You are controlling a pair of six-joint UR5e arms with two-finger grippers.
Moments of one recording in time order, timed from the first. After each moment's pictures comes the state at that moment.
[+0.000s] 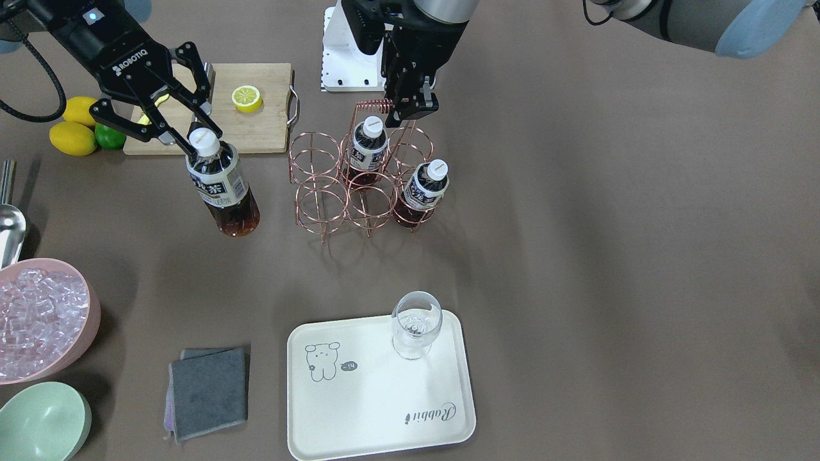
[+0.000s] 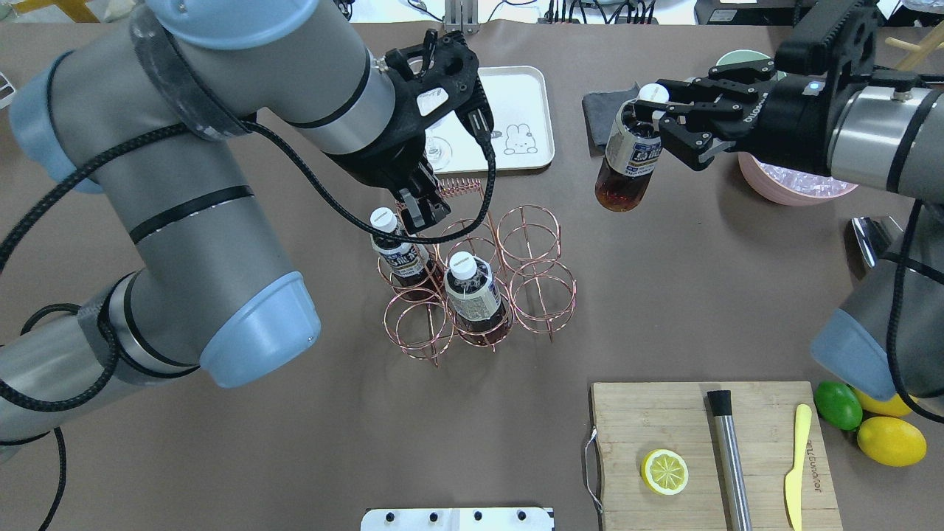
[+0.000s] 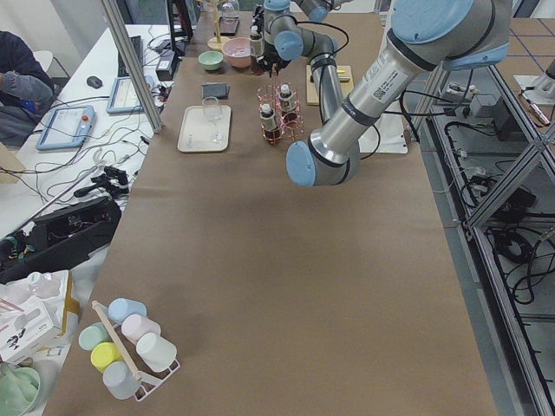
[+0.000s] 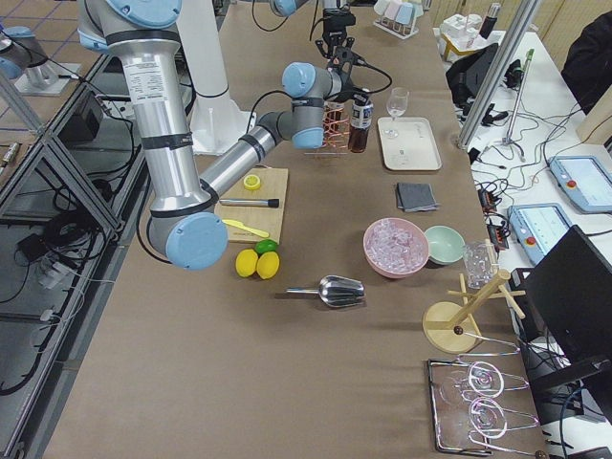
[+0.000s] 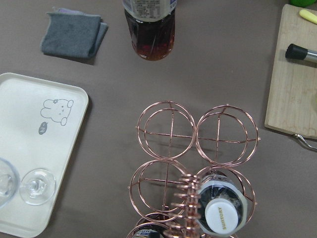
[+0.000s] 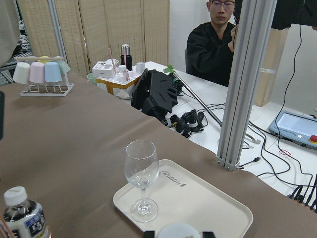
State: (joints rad) left arm -0.69 -2.43 -1.91 -1.41 -2.09 0.06; right arm 0.83 -1.37 2.04 -0.62 1.76 0.51
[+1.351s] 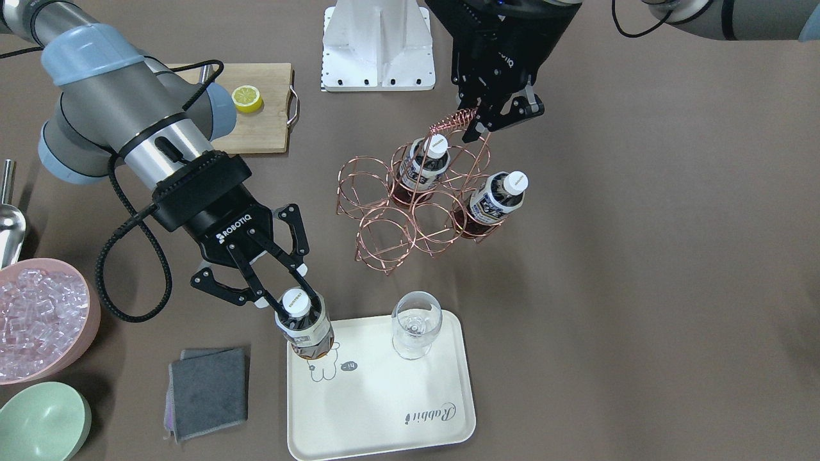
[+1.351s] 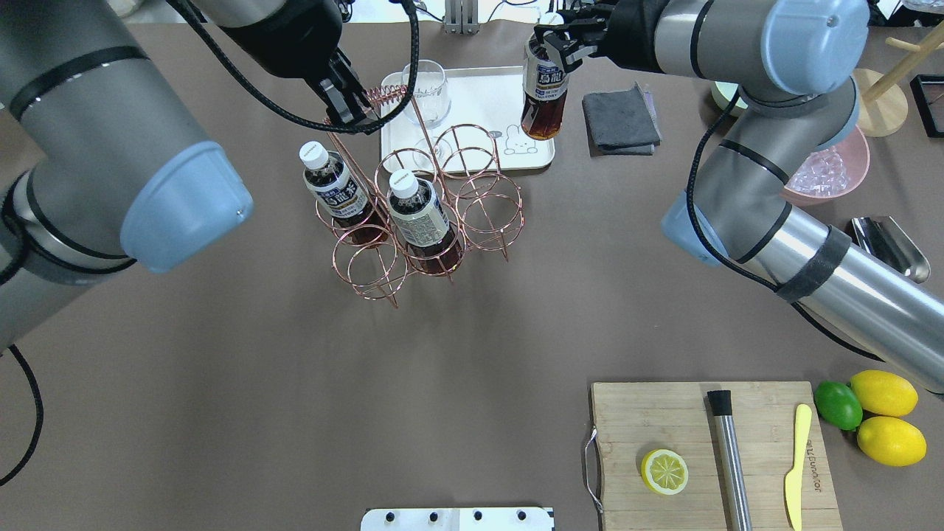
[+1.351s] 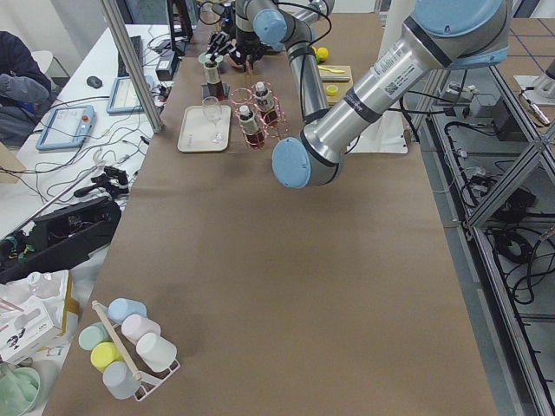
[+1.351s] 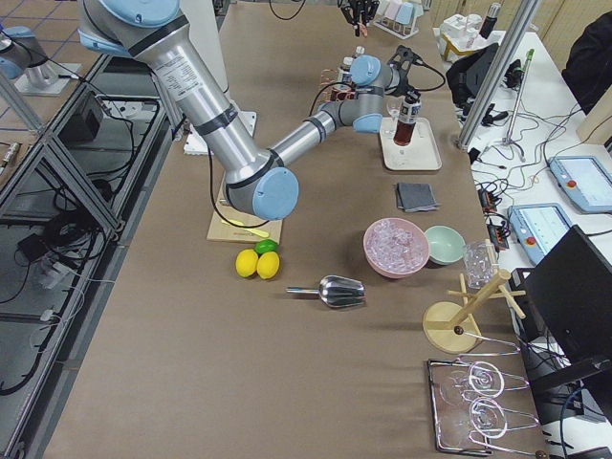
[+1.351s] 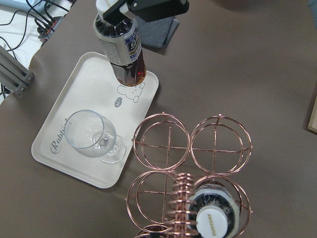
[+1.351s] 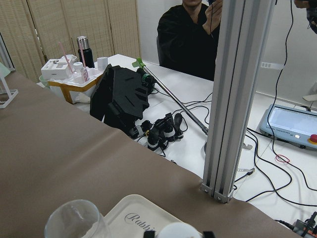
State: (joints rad) left arm -0.94 -2.44 -1.92 -1.27 -2.22 0.08; right arm 0.87 -0.90 1.47 -0.59 1.75 0.57
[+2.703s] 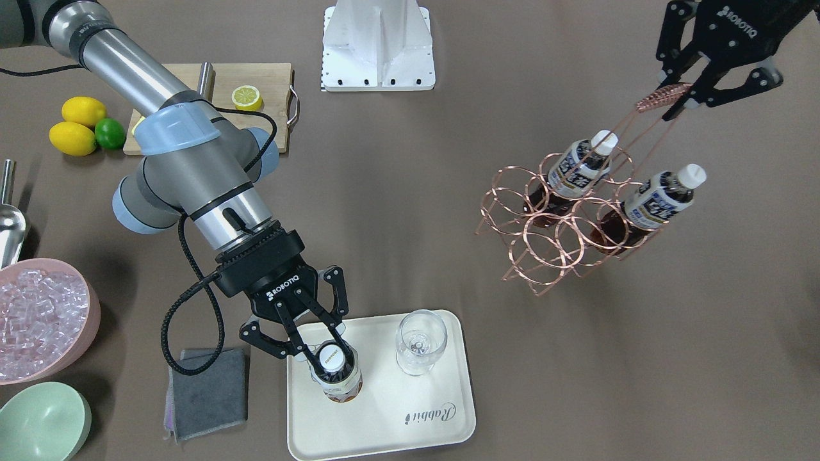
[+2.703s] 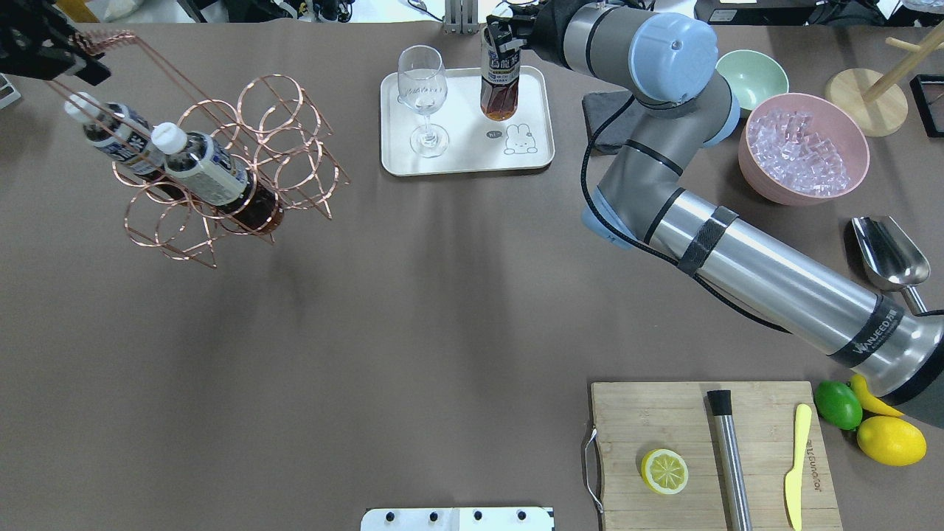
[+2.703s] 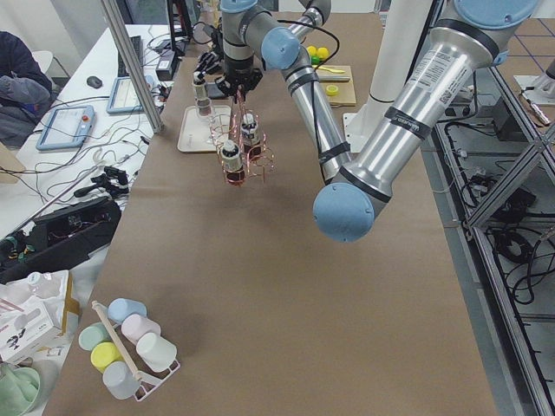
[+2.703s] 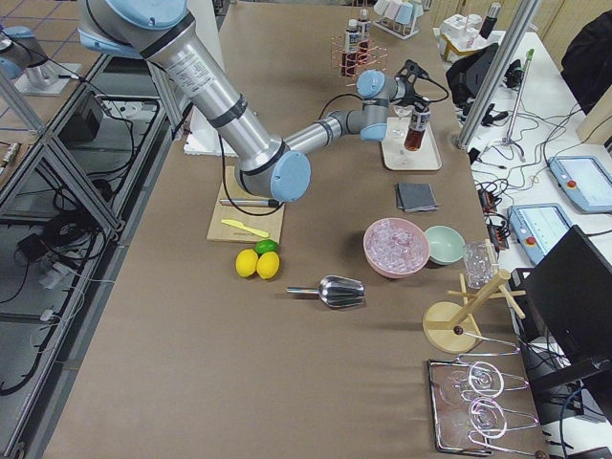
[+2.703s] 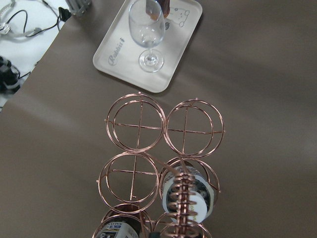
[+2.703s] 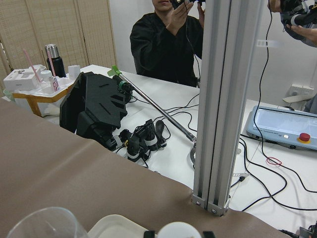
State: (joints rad) left arm -1.25 -2.10 -2.14 -1.14 -2.42 0.39; right arm 0.80 -0.77 1.18 -0.44 1.58 0.64
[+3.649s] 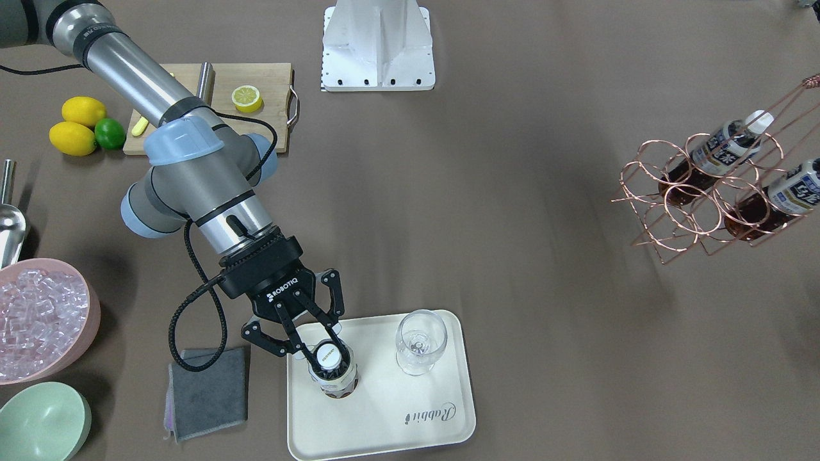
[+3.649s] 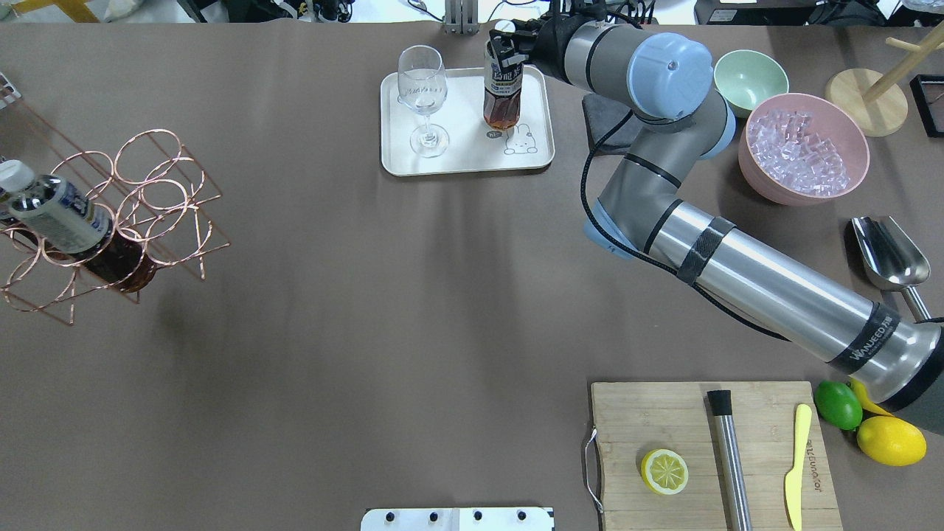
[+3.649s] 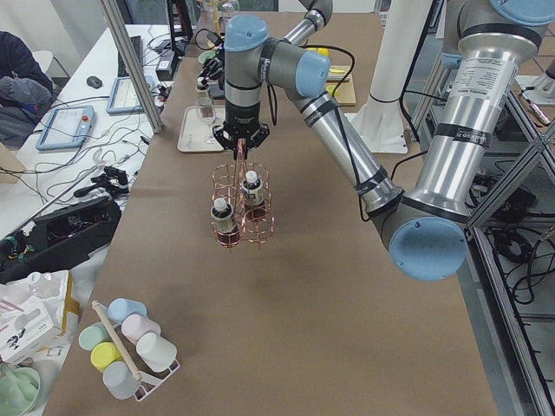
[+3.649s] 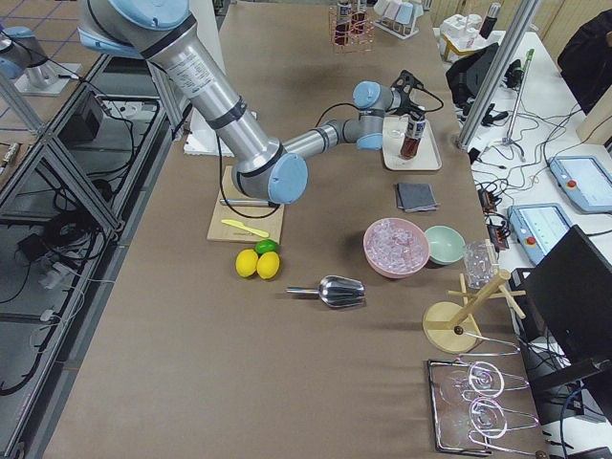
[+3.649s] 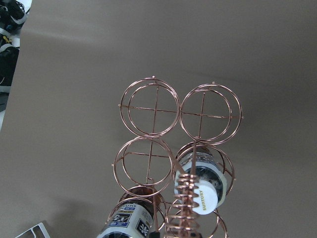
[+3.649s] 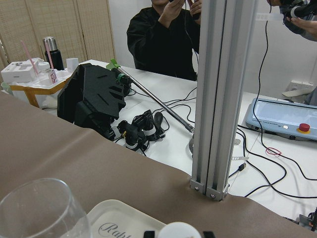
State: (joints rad) left arm -1.48 -1.84 -2.21 -0.97 -2.33 1.04; right arm 0.78 -0.79 1.14 -0.38 1.55 0.64
